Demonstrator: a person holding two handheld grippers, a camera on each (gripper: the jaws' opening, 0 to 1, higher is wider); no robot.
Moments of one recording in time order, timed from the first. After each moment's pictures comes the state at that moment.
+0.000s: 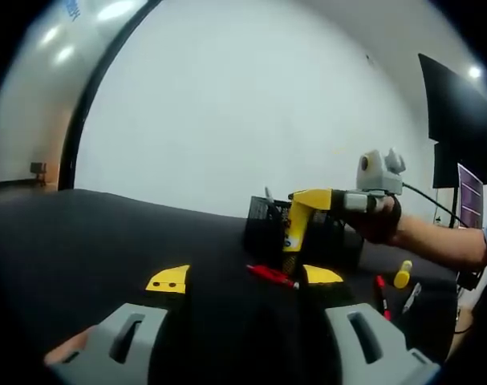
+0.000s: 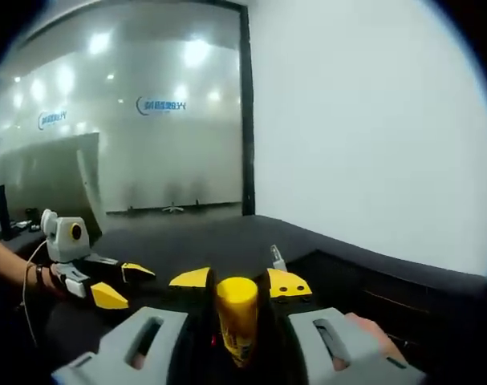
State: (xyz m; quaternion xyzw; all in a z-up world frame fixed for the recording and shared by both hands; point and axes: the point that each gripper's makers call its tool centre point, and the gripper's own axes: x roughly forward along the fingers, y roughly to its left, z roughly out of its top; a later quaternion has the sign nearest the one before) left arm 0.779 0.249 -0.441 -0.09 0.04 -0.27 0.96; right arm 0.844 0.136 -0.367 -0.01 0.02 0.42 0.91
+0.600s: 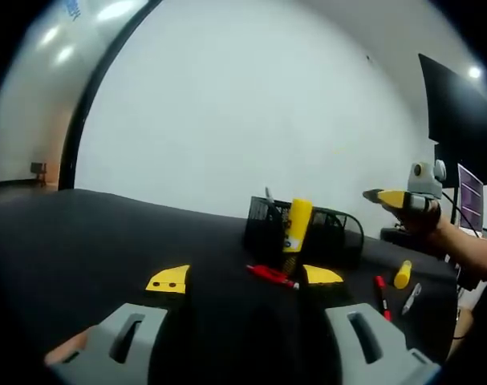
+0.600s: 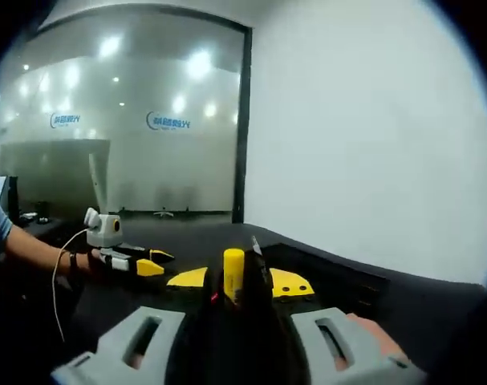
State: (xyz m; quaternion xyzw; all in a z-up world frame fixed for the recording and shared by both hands) left arm 0.777 0.246 -0.440 -0.08 0.04 -0.27 0.96; right arm 0.757 0.023 -0.349 -0.02 0.00 0.40 0.92
